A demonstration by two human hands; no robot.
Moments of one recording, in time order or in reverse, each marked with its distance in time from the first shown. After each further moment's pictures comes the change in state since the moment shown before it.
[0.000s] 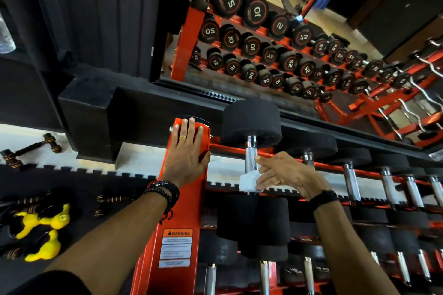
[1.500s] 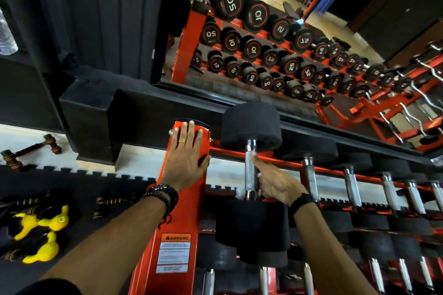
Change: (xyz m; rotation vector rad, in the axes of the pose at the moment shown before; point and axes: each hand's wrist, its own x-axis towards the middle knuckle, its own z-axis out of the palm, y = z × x) left_hand -0.001 0.001 -0.001 -0.010 -0.004 0.002; right_hand 0.028 0.022 0.024 0.329 -0.010 0.091
